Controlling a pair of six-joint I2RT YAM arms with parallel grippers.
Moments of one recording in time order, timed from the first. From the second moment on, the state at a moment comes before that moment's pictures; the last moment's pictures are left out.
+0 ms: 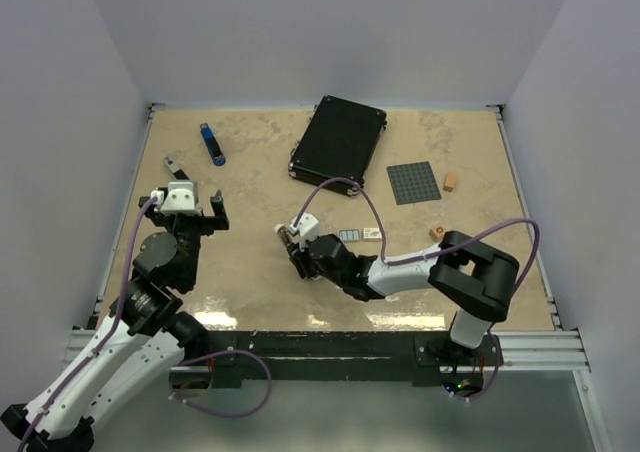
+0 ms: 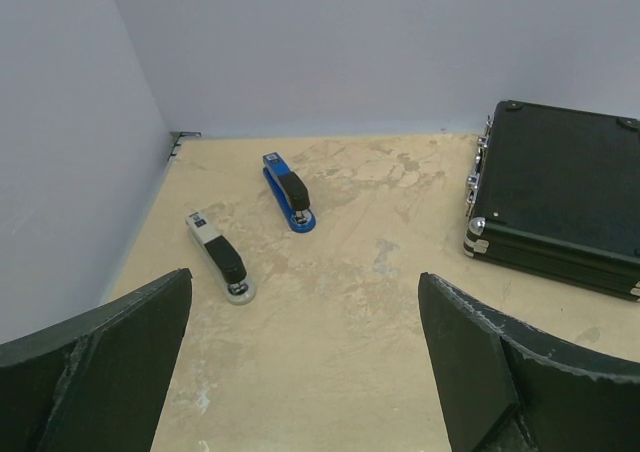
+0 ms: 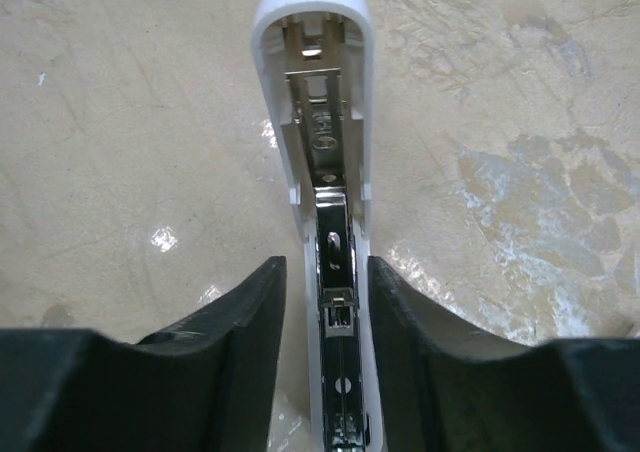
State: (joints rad) left arm -0.63 0.46 0.61 -0.10 -0.69 0.09; right arm 1.11 1.73 0.73 0.53 0.28 0.22
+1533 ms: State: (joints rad) left arm -0.61 0.52 0.61 -0.14 -0.67 0.06; right arm 0.70 1.73 1.16 -0.49 0.20 0.38
